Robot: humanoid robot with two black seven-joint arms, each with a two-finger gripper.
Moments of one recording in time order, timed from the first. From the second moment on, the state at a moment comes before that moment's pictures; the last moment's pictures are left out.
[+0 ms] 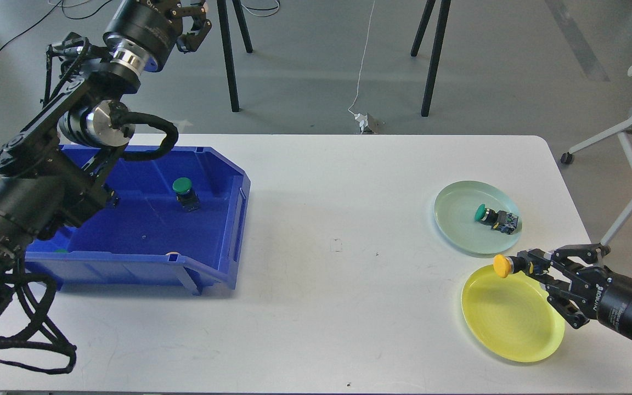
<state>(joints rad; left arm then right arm) -0.95 0.28 -0.88 -0.82 0.20 -0.20 -0.28 -0.04 -0.98 0.87 1.41 -0.35 0.37 0.11</state>
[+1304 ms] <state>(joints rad) -0.97 0.27 -0.89 -0.75 0.14 -0.22 -0.27 -0.12 -0.95 0.91 1.33 -0.34 0.41 0.16</state>
